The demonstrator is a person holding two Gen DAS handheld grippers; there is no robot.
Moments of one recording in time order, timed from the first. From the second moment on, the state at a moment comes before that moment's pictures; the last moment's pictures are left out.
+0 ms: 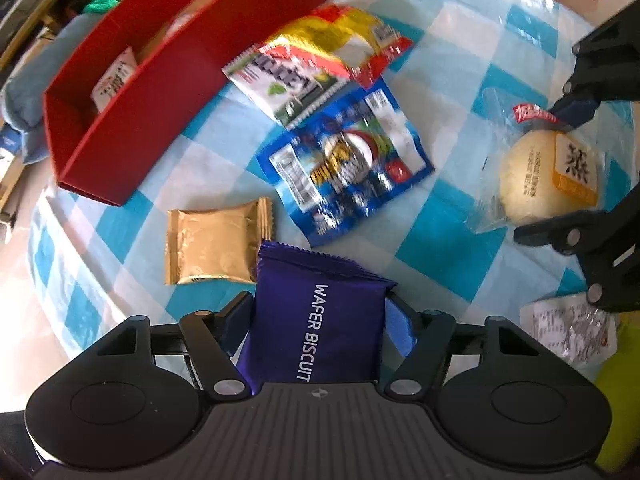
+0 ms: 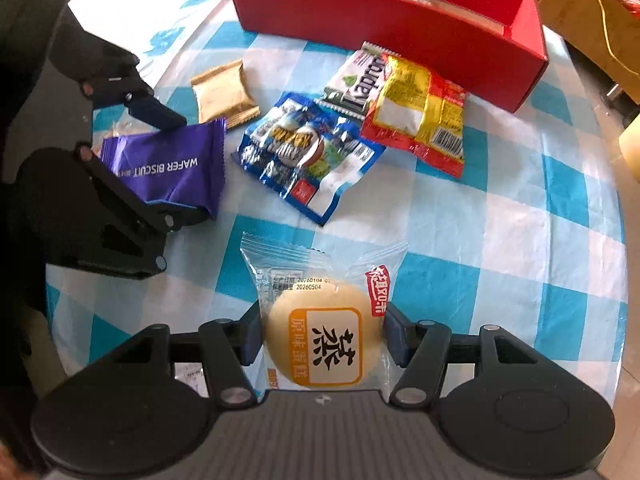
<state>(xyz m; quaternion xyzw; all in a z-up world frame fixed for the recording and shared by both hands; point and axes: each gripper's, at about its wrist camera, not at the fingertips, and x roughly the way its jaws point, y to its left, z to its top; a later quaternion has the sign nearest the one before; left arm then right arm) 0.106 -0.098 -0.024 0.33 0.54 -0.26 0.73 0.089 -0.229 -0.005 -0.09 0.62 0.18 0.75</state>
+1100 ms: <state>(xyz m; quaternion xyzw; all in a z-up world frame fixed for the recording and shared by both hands) 0.142 -0.085 0.022 0.20 0.52 -0.20 0.81 0.124 -0.241 0.018 -0.04 0.56 0.14 0.81</state>
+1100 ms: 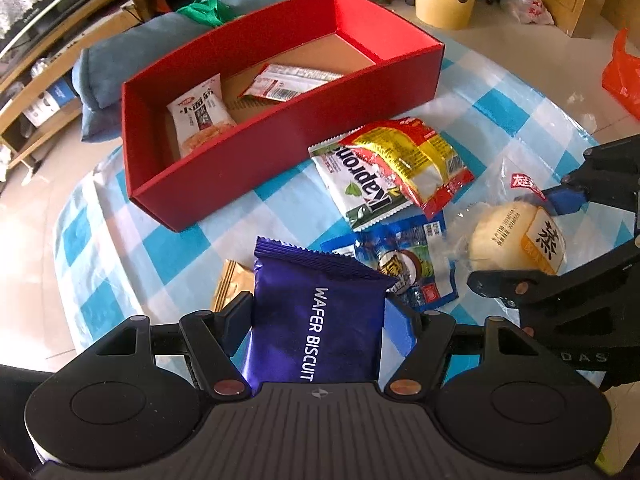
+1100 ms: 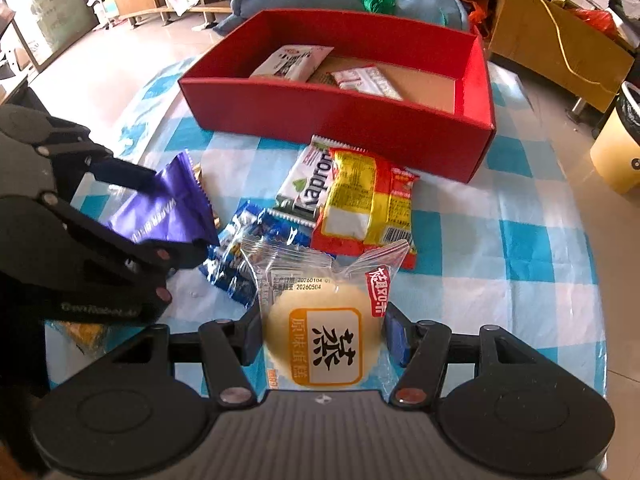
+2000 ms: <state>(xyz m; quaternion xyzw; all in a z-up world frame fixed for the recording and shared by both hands) 0.167 -0.070 0.050 0.13 0.50 -0.16 0.84 0.152 -0.253 0.042 -0.01 0.52 0.12 0.85</state>
